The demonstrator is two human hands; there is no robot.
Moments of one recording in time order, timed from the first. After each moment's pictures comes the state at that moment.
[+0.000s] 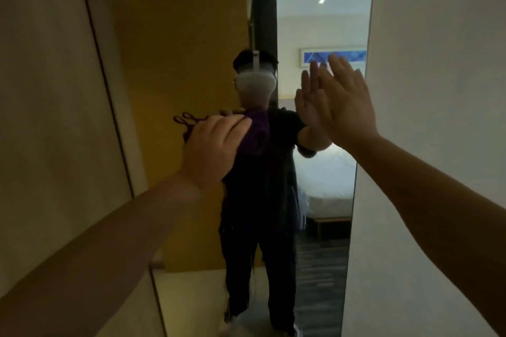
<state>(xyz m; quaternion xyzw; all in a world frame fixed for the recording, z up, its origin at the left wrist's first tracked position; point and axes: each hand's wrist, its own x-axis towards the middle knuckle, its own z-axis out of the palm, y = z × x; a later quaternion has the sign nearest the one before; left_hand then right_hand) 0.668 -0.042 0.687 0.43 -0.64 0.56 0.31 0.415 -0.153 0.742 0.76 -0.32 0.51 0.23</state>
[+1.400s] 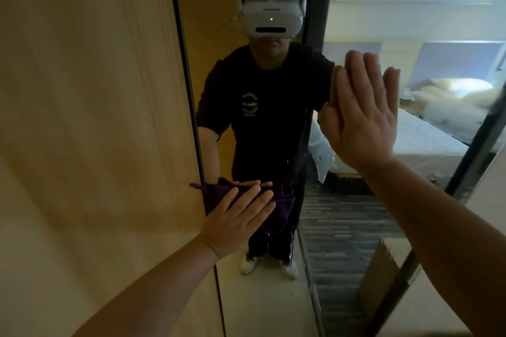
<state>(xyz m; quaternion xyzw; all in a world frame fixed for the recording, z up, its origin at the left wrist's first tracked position) 0.822 -0.014 0.405 0.46 -0.68 0.55 0.15 0.591 -0.140 0.595 0.71 -0.22 0.57 0.35</state>
